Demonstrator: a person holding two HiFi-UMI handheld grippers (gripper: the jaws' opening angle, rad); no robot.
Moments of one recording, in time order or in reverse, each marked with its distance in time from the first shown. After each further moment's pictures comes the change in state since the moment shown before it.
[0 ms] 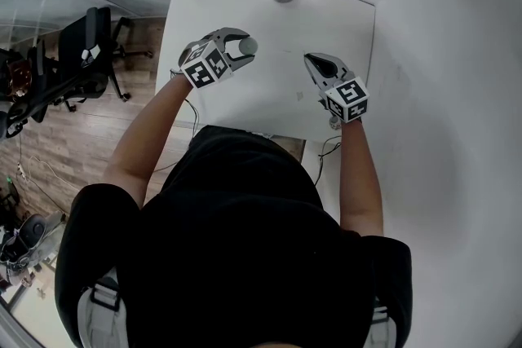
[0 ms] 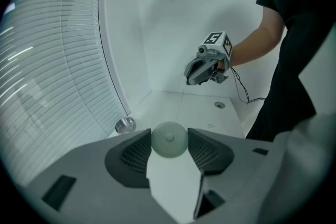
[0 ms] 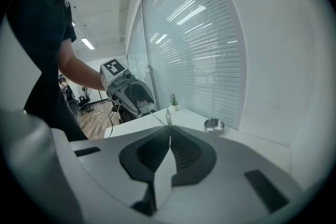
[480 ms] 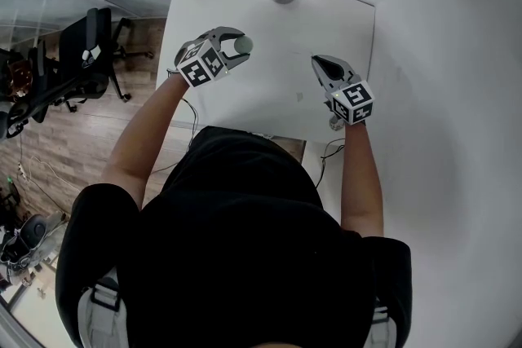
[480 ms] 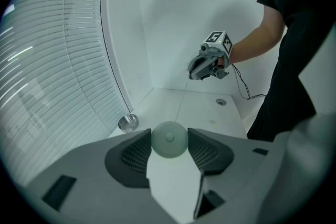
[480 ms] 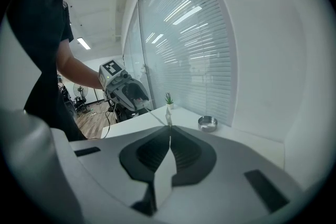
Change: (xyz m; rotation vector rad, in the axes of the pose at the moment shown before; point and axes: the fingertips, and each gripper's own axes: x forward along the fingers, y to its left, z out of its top) left arm -0.005 0.010 -0.011 -0.001 0.027 0.013; right arm -0.013 -0.016 -0.008 0.017 0.007 -0.038
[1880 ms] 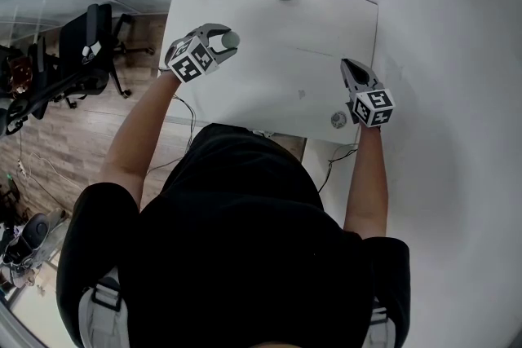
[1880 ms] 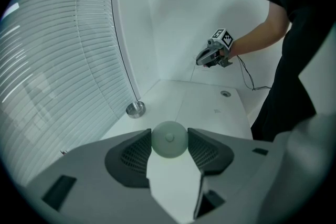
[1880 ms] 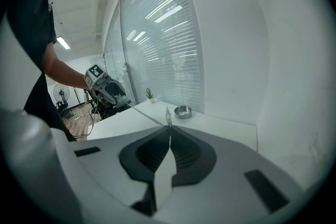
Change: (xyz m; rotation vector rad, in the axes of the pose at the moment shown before) left arm -0.013 0.013 -0.044 -0.040 0.060 0.049; right arm -0.057 -0.060 -0.037 0.102 0.030 -0.186
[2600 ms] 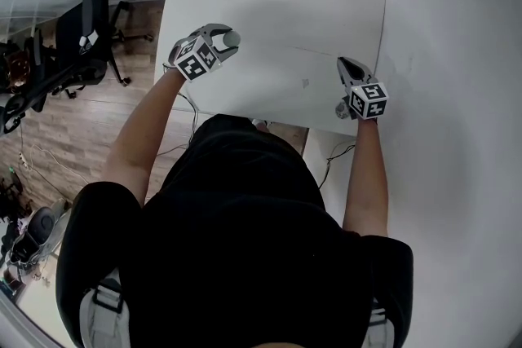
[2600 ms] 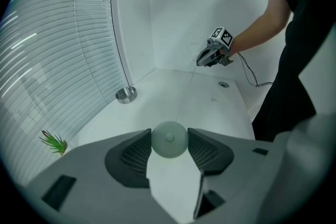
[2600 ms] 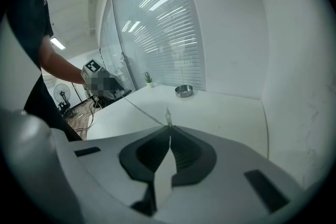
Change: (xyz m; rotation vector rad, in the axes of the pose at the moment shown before) left arm 0.041 -0.027 -0.049 -0.041 0.045 -0.039; right arm 0.026 0.000 -0.079 0.060 0.126 0.016
